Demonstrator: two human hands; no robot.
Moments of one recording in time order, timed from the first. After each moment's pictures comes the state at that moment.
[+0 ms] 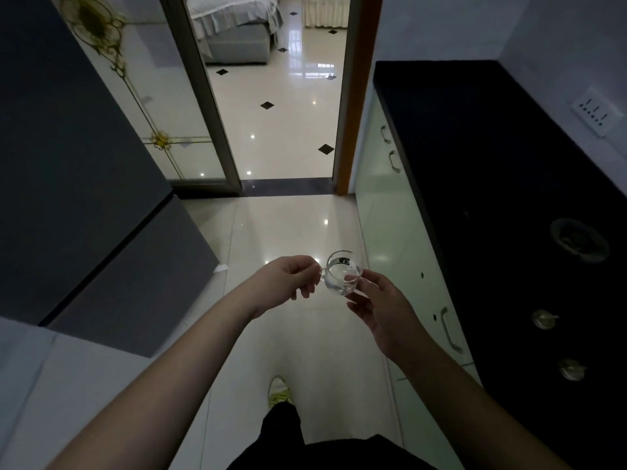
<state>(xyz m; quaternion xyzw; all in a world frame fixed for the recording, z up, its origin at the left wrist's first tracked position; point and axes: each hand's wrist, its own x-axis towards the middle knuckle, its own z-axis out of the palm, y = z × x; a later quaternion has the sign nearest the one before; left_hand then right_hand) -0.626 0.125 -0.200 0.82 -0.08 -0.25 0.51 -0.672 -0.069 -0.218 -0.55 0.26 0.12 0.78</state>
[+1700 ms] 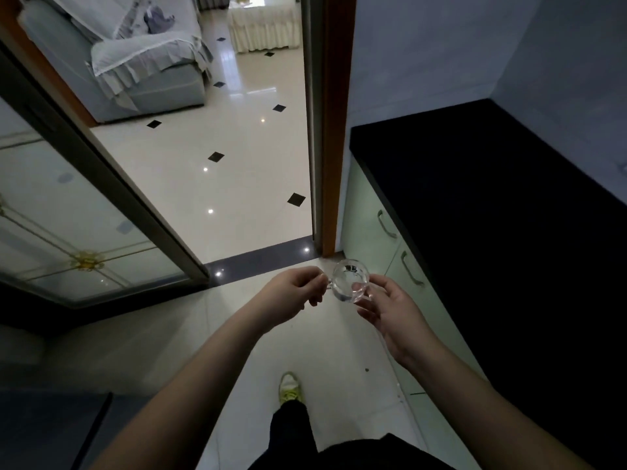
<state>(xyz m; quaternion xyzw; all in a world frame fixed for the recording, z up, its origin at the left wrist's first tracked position) -0.113 0.104 -0.202 0.84 -0.17 -0.29 0.44 -0.191 -0.073 -0.228 -0.54 0.32 0.03 0.78</state>
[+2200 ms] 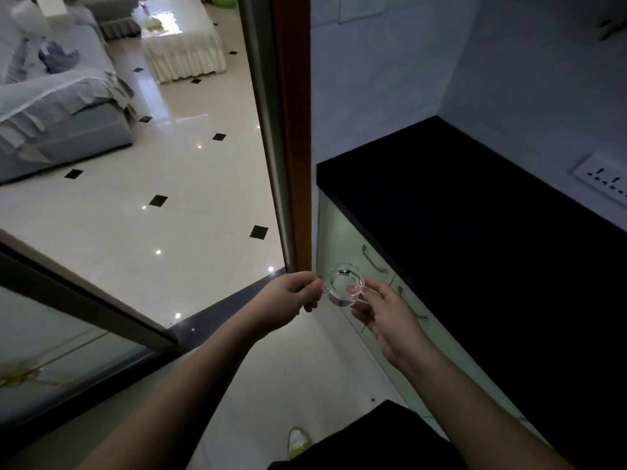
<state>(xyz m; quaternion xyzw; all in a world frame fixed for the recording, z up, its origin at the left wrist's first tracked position) 0.051 0.094 -0.197 0.80 -0.28 -0.32 0.42 -0.064 -0.064 -0.227 -0.51 0.39 -0.07 0.76</state>
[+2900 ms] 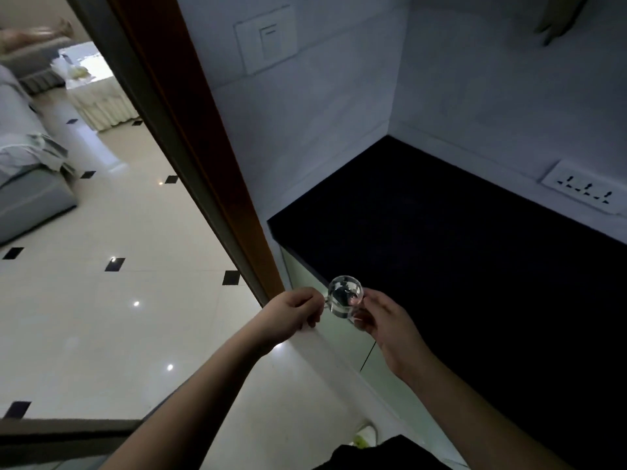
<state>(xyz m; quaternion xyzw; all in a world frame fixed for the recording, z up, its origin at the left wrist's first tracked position) 0.175 -0.066 -0.211 0.76 -0.34 -0.38 0.39 0.029 -0.202 -0.246 -0.49 0.39 -0.14 0.77</state>
